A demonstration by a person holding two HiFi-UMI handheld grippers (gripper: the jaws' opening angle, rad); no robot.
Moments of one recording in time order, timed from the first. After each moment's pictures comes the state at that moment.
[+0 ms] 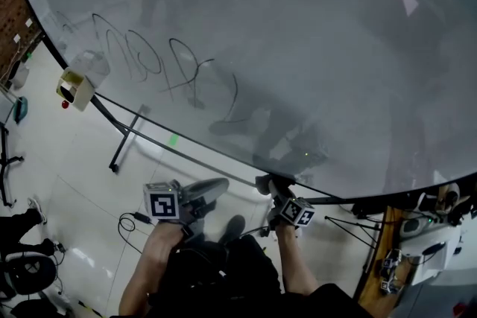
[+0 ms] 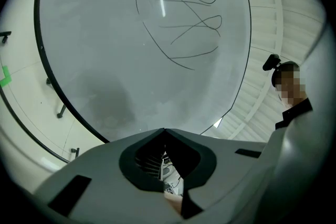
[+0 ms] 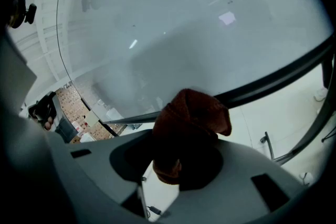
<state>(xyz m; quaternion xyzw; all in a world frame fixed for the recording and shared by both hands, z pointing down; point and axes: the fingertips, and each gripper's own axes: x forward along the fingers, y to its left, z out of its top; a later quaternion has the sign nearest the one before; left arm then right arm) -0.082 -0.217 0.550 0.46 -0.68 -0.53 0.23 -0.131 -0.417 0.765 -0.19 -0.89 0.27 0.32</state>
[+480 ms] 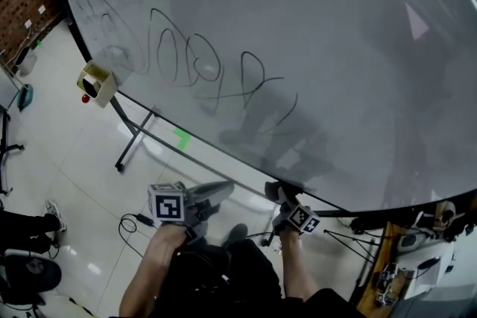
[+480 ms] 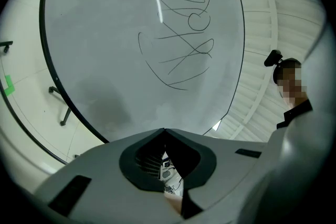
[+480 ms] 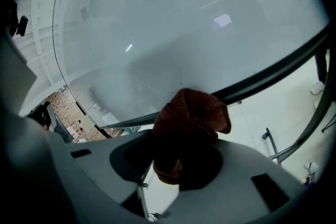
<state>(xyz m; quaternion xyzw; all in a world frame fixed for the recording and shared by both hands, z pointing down) -0.079 -0.146 0.550 0.45 -0.68 -0.54 0.21 -0.140 -0.380 0.765 -0.17 -0.89 0.29 0.31</state>
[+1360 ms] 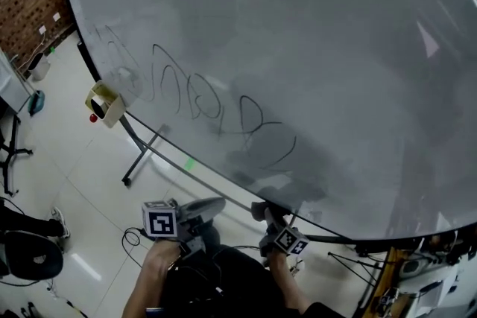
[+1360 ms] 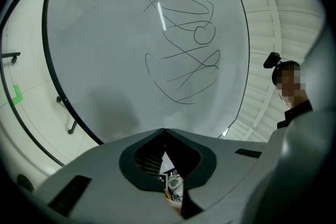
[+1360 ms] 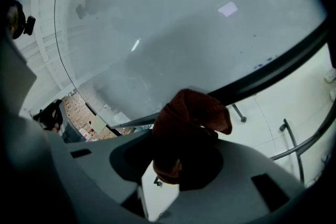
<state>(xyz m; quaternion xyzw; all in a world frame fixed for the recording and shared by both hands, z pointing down) -0.106 -0.116 0.549 0.40 -0.71 -0.54 0.20 -0.150 -0.310 0.758 -0.22 -0.87 0.32 0.32</state>
